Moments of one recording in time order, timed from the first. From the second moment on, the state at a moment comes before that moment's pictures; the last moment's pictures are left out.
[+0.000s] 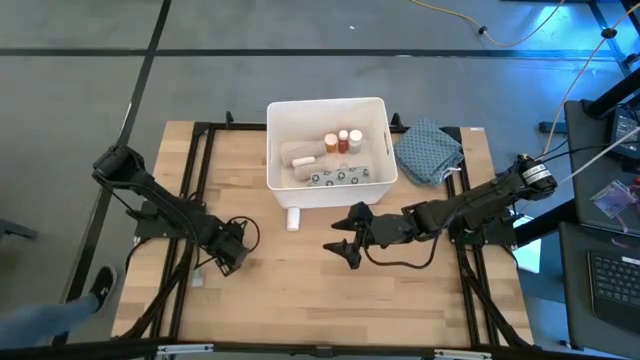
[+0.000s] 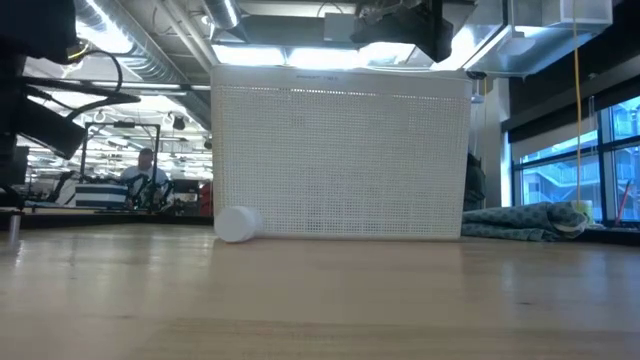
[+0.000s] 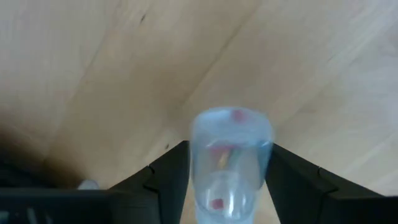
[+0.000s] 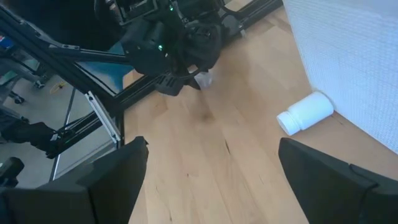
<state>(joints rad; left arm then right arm) -0.54 1.34 0.58 -0.83 0.06 -1.23 0.34 1.49 1.05 -0.02 0.34 0.75</state>
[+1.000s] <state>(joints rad) -0.31 0.81 0.93 0.25 -0.50 -0.54 0.35 1.50 1.26 0.53 0.61 -0.45</state>
